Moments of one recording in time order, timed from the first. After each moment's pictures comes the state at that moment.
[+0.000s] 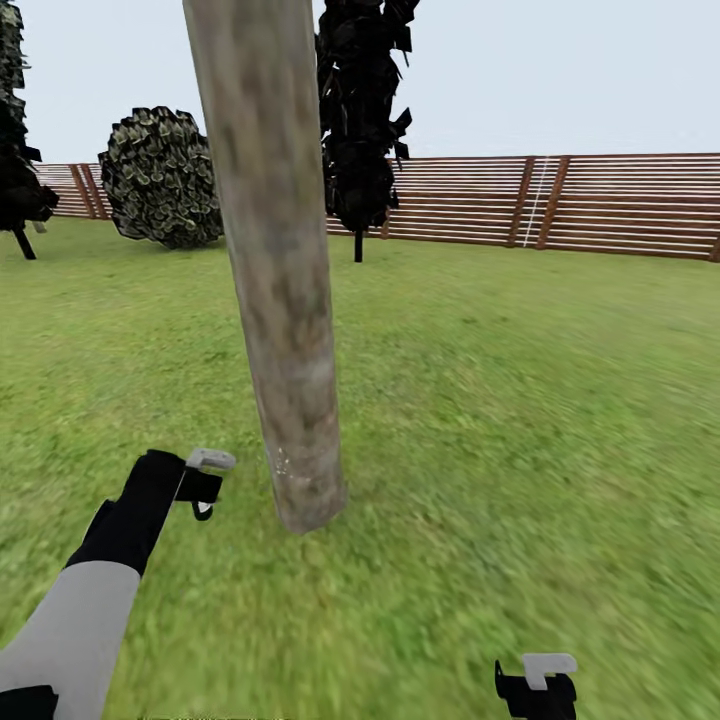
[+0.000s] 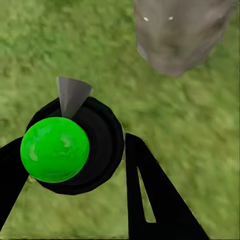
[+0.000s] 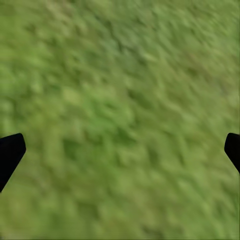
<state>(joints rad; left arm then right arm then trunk) -0.78 0.12 0.11 -0.98 -0.49 0.94 -0.44 -0.45 -0.06 0.05 -0.06 0.05 -0.46 -0.23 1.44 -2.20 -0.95</state>
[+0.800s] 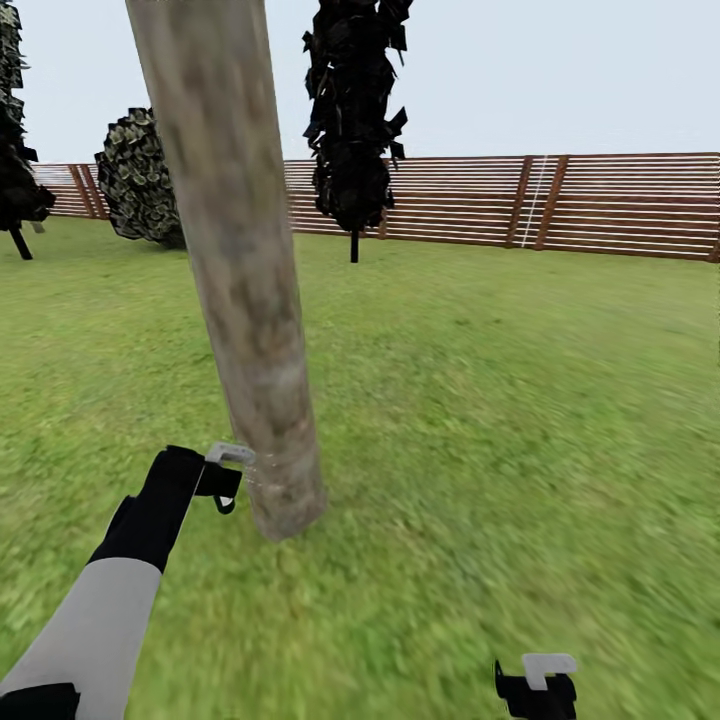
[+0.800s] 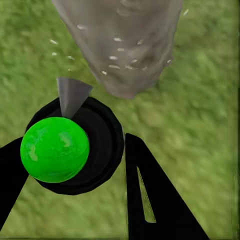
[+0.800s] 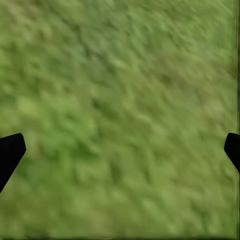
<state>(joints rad) -0.78 0.05 0.10 -1.00 -0.48 0.94 -0.43 -0.45 -0.06 0.05 -0.06 0.05 -0.45 -0.23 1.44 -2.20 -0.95</state>
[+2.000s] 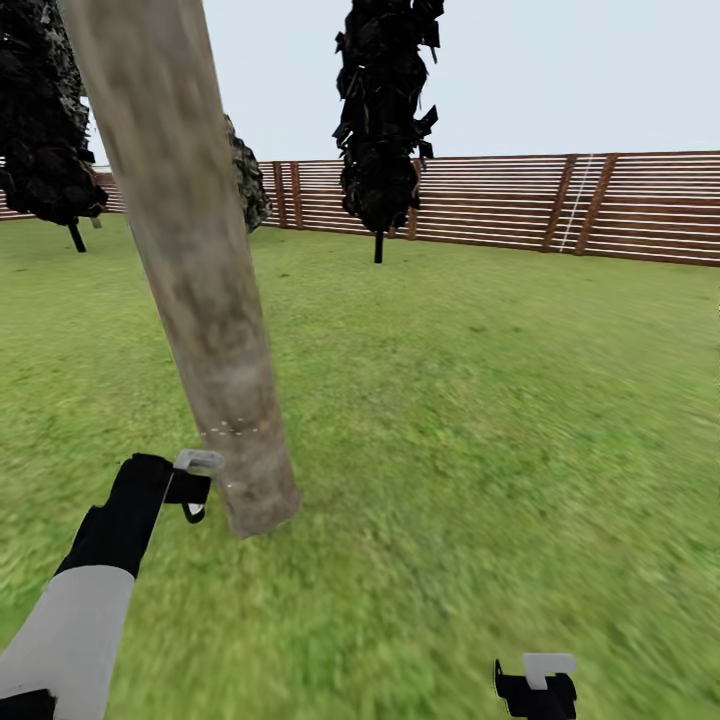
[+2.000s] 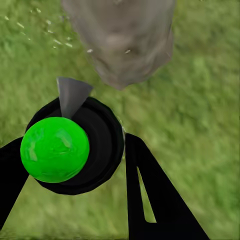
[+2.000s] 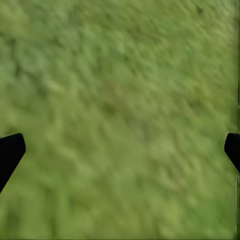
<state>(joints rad) -0.76 0.11 0.20 -1.00 -0.50 0.93 -0.42 -0.45 -0.06 0.05 -0.06 0.05 -0.46 -0.23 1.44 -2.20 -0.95</state>
